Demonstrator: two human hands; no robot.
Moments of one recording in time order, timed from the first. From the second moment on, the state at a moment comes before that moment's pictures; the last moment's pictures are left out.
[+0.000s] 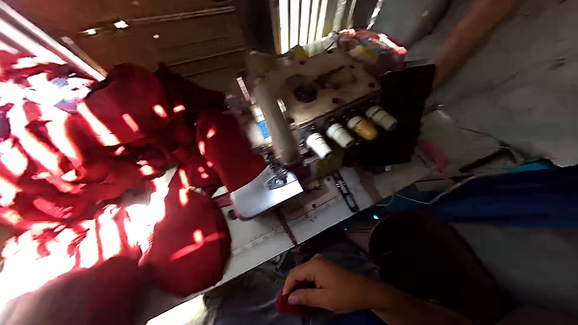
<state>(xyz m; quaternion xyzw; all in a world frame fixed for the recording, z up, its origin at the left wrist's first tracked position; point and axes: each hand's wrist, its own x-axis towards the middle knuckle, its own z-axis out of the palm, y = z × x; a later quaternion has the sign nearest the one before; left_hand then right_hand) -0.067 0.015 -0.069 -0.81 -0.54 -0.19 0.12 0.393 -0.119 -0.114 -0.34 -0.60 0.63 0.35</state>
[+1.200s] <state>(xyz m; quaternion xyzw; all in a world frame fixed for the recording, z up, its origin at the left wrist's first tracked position) -0.071 0.003 0.082 -0.80 -0.60 -0.03 -0.04 0.369 -0.104 -0.117 -0.31 -0.61 0.66 0.32</state>
